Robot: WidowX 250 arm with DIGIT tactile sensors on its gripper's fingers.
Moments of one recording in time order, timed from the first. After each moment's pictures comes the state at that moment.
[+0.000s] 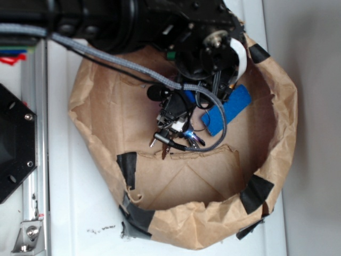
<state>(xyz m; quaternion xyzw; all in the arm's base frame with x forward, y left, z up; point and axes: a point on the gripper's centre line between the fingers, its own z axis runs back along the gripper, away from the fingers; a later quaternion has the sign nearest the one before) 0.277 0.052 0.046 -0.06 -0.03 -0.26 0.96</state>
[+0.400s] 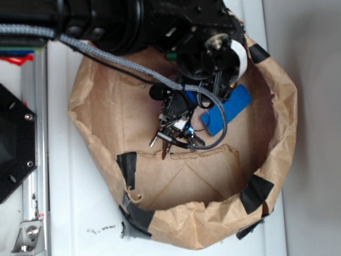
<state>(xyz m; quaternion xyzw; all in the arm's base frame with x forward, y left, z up) 0.280 0.054 0.046 -0.04 -0.04 -0.26 0.96</state>
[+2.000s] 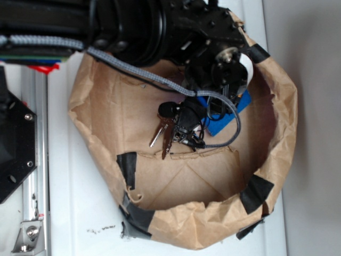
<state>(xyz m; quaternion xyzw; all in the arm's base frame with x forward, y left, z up) 0.286 0.036 0.032 -0.08 -0.03 -0.21 0.97</state>
